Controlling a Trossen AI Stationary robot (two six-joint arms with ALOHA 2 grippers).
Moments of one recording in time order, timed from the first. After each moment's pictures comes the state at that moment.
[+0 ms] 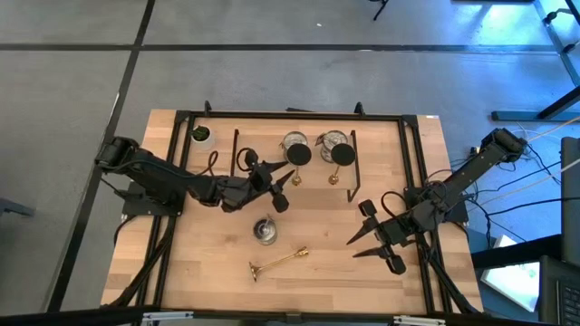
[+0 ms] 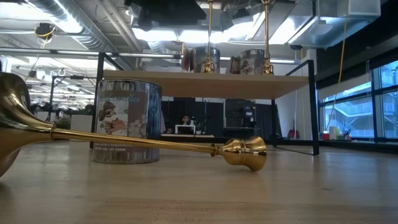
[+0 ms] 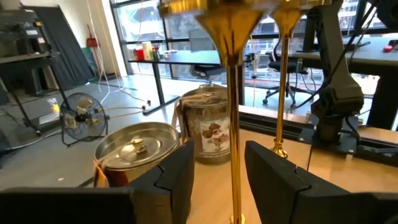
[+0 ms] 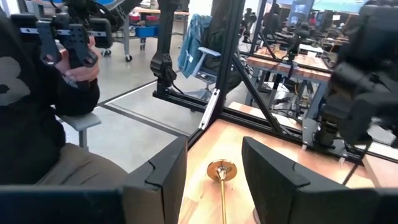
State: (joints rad) left arm -0.23 1.47 0.86 0.53 -0.88 -0.01; right arm 0.71 1.04 0.65 0.29 0.25 -0.08
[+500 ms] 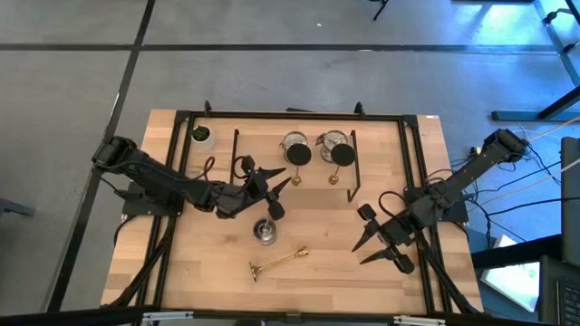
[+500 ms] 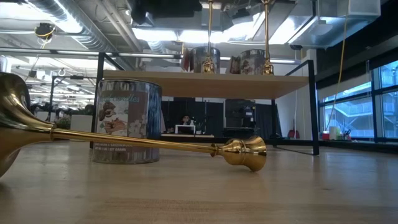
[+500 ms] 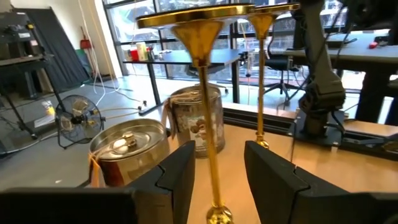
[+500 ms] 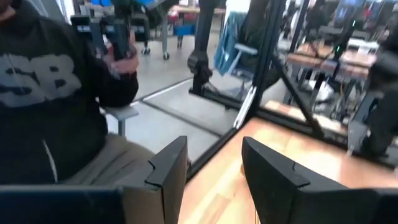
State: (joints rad) left arm -0.30 1.44 0.86 0.49 -0.93 -0.01; right arm 0.66 1.00 0.65 0.24 0.05 -0.06
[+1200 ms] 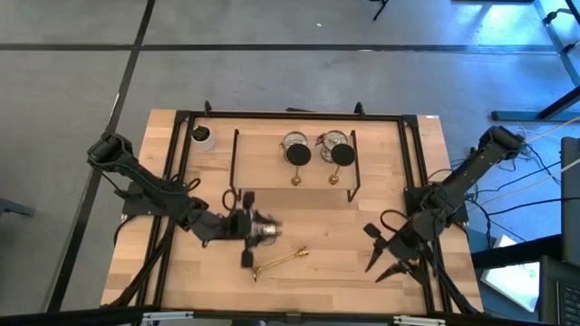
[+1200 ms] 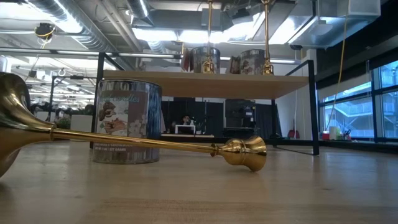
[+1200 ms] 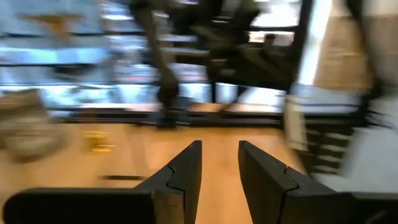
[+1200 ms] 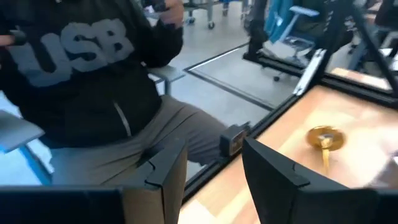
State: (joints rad) left arm -0.57 1.38 0.86 0.41 -0.63 -0.08; right arm 0.79 1.02 0.62 0.14 -0.03 0.01
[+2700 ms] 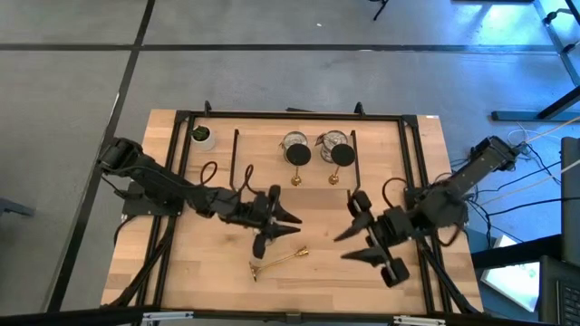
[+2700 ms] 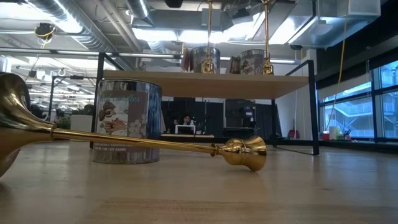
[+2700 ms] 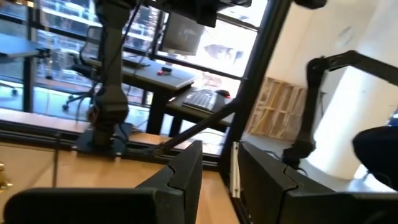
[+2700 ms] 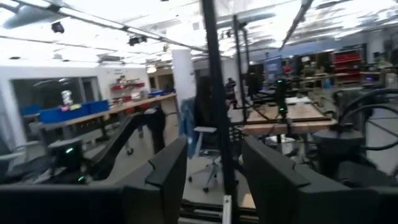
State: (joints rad) left arm -0.35 1.50 0.86 0.74 -0.19 -0.27; right arm 0.69 1.30 1.17 0.37 0.32 0.09
